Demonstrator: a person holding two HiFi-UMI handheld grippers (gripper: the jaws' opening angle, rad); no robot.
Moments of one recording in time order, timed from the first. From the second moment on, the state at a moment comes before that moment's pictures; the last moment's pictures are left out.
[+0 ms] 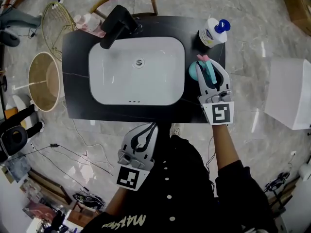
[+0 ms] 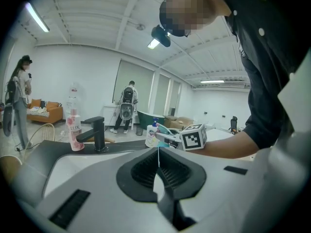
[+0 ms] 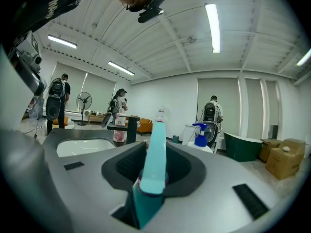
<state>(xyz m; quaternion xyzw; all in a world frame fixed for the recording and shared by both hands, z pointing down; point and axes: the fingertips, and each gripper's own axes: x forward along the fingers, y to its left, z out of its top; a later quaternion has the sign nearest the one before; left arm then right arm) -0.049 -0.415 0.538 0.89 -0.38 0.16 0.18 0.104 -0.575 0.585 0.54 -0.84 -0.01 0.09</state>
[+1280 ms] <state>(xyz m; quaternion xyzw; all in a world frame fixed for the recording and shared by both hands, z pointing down) -0.054 -0.439 0.403 0.88 -0.46 0.05 0.04 0.115 -0.459 0.370 0.53 -0.84 -0.06 0.04</state>
